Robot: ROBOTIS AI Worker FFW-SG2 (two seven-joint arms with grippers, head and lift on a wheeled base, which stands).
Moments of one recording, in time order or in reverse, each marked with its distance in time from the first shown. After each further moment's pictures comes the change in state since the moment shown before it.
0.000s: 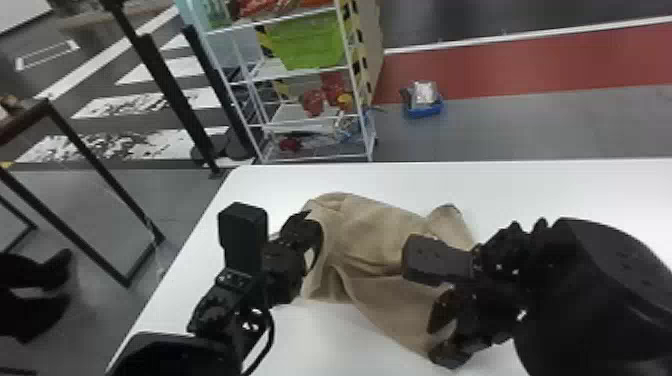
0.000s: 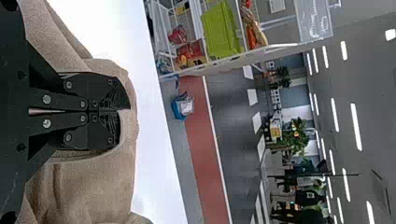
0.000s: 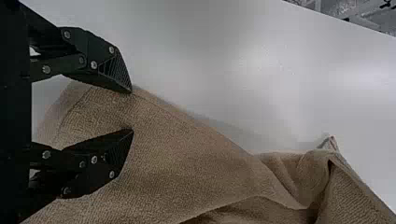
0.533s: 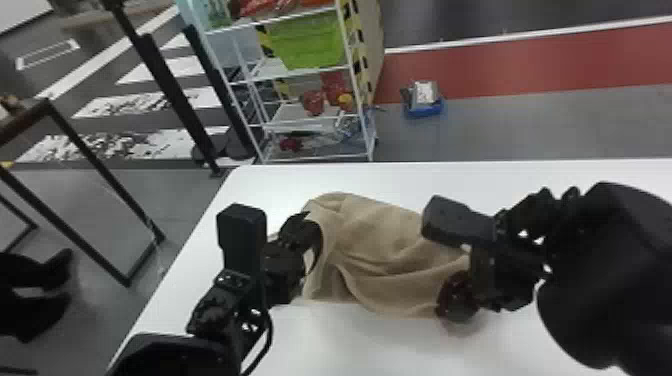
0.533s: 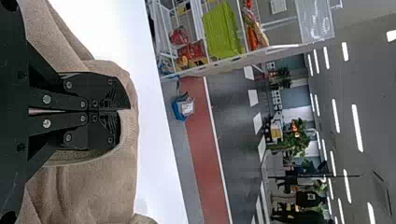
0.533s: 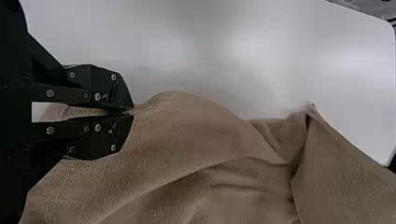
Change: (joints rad) left arm 0.001 0.000 0.005 0.004 0.003 -0.003 0.000; right arm -0.024 -0.004 -0.113 -0.029 -0.031 0.003 0.000
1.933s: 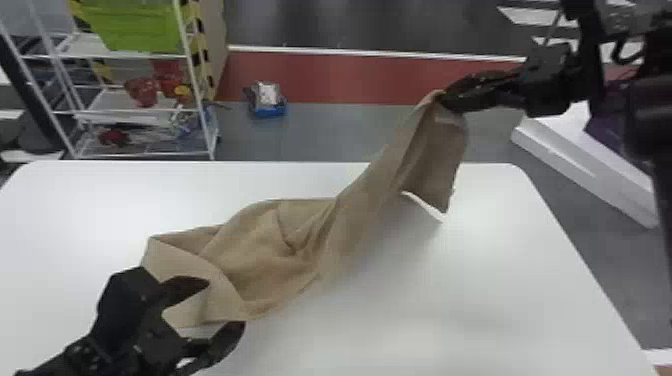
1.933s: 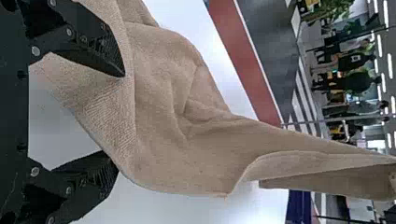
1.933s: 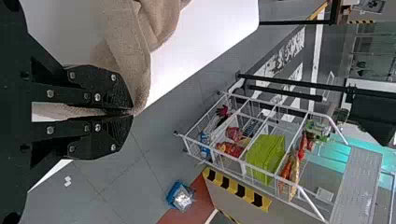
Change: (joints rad) left arm 0.077 0.039 -0.158 0.054 -0.290 -0.055 -0.471; right arm -0.141 -0.191 -0.734 -0.065 -0.247 -0.069 0.000
